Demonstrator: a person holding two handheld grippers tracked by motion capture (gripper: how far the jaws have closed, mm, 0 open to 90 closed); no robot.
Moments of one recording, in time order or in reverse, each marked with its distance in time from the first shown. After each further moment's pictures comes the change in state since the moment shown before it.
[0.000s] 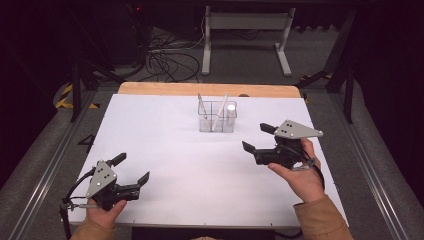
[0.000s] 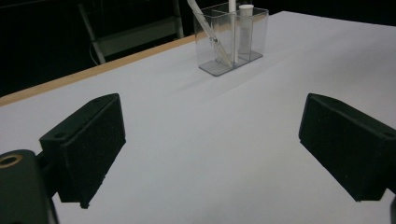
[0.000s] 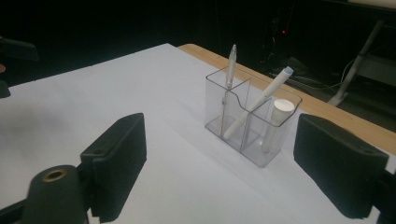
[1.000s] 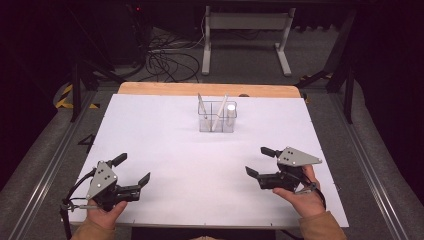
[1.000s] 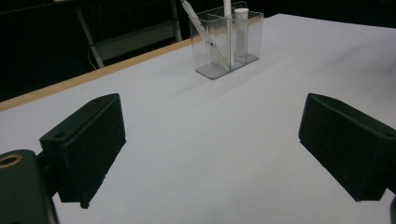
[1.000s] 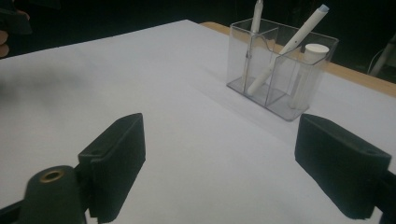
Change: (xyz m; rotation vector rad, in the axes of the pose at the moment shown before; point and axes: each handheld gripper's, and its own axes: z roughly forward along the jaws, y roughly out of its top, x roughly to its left) left arm -0.004 0.002 -0.002 -0.014 -0.007 0.014; right arm 0.008 -0.073 -0.004 -0.003 0.078 0.006
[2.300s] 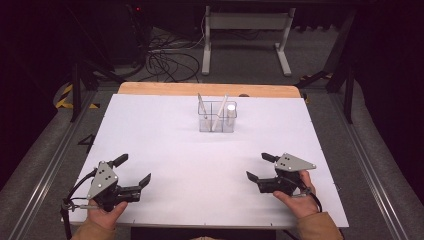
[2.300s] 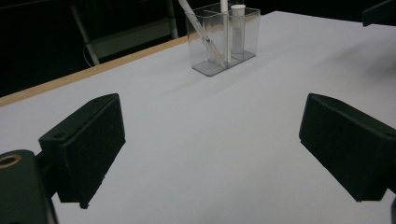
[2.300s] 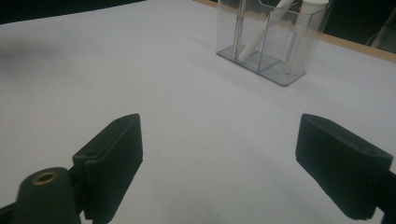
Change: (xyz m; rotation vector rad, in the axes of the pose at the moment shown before) left arm 0.001 -0.003 0.002 0.011 -0.015 -0.003; right arm -0.009 -0.036 0.012 0.042 -0.037 -0.006
